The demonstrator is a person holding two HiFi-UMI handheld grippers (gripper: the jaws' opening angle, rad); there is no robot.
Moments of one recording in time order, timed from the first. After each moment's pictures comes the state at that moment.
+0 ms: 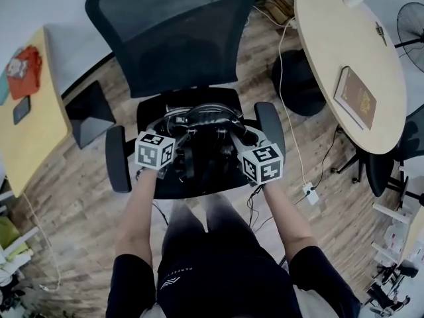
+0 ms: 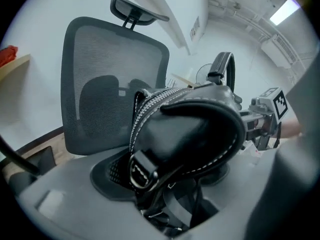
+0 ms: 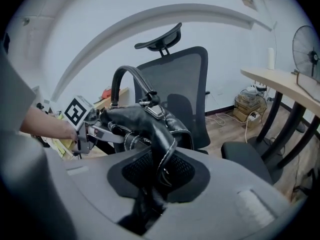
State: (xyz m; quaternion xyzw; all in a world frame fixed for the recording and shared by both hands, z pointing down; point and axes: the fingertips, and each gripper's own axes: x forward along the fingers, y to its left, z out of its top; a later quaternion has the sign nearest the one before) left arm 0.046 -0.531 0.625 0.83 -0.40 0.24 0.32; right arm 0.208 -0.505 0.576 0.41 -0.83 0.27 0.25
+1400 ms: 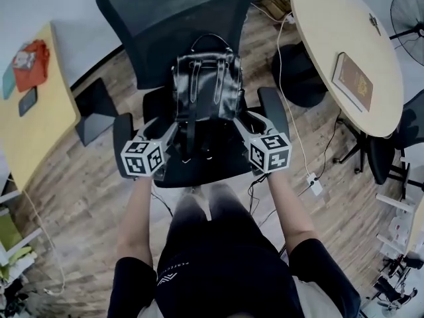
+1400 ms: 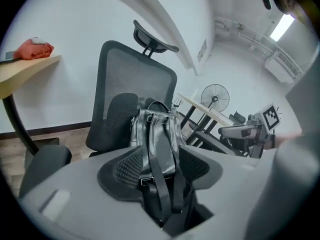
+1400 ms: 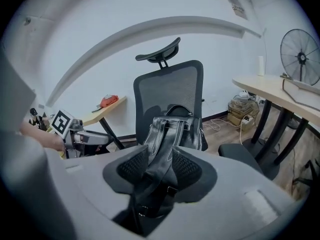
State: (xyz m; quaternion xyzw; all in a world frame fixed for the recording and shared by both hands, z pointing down) left arm -0.016 -0.484 0.584 0.82 -0.46 0.14 0.32; right arm 0.200 -0.486 0.542 0.46 -0.82 0.26 0.22
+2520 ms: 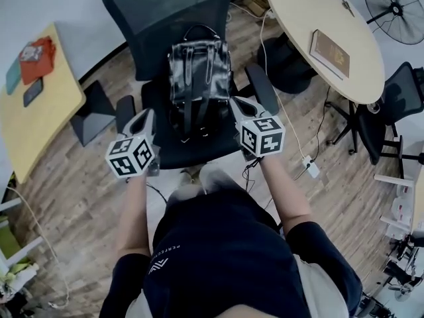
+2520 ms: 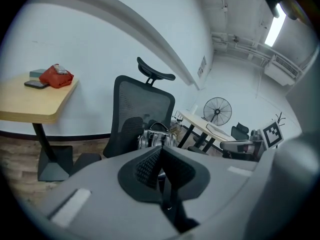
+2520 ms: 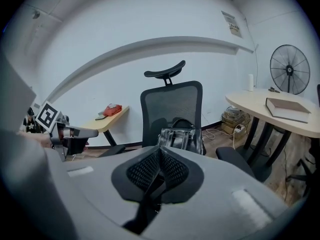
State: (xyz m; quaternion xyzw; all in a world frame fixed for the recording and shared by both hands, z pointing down) left arm -0.060 -0.412 0.476 0.80 -0.52 0.08 0.28; right arm 0.175 -0.419 0.469 0.50 -0.82 0.22 0.18
